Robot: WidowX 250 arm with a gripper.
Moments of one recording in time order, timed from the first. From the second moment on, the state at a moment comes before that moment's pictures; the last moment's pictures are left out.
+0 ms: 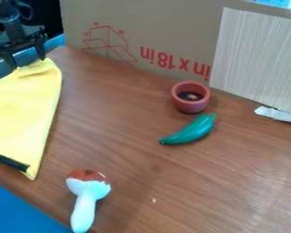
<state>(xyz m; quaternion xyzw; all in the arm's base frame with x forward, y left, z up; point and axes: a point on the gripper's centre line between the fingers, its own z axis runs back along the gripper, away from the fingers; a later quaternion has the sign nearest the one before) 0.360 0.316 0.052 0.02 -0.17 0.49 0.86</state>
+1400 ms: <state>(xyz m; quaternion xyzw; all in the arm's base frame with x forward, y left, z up) 0.358 0.321 0.040 0.04 -0.16 0.49 0.85</state>
